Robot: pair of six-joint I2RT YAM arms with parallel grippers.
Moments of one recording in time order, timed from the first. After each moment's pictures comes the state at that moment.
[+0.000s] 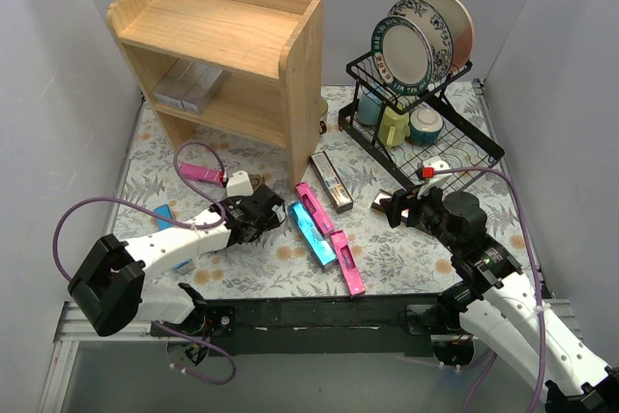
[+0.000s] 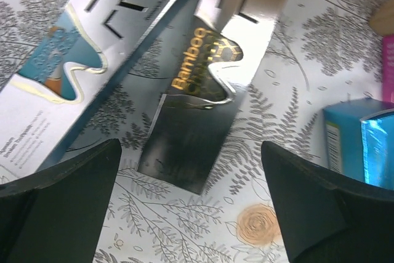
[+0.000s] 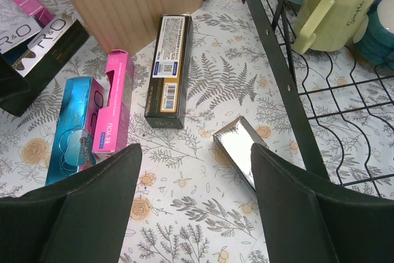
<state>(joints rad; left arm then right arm) -0.78 1.29 0.74 -0.60 -0.61 -1.00 0.56 0.54 0.52 -0.24 0.01 0.11</state>
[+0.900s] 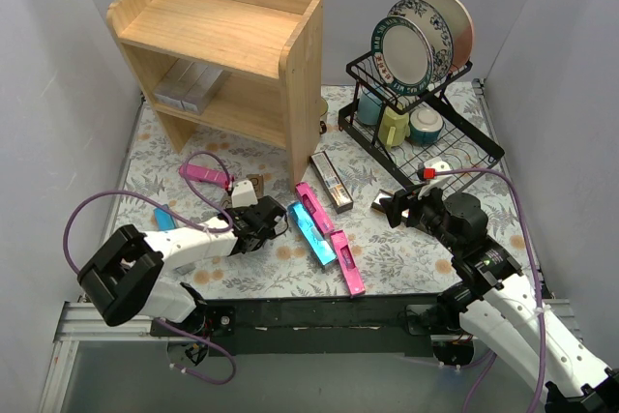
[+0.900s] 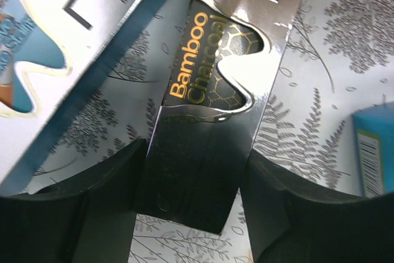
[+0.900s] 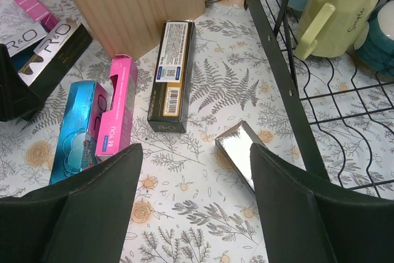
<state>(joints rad) -0.80 1.36 0.60 -0.38 -0.64 -0.99 0.56 0.53 0.51 -0.22 0.01 0.10</state>
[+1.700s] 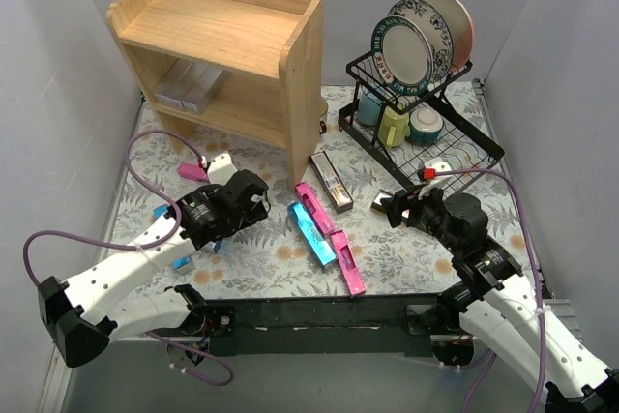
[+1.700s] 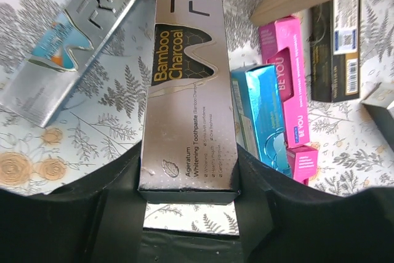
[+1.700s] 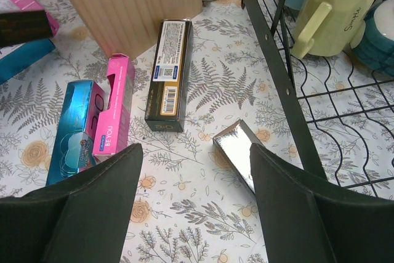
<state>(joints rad) -0.83 1.05 0.96 -0.90 -0.52 -1.07 0.56 0.53 0.51 -0.22 0.01 0.10</state>
